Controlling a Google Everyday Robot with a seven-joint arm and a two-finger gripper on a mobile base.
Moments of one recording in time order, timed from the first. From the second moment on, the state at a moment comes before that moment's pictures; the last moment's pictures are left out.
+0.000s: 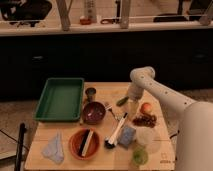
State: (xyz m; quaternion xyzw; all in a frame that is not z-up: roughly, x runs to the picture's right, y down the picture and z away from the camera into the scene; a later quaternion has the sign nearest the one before) arm 0.173 0.110 0.908 -0.34 -0.08 -0.04 0.94
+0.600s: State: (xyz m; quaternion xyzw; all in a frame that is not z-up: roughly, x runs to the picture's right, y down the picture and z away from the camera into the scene) arm 0.155 0.109 0.925 -0.31 -0.11 -0.13 0.93
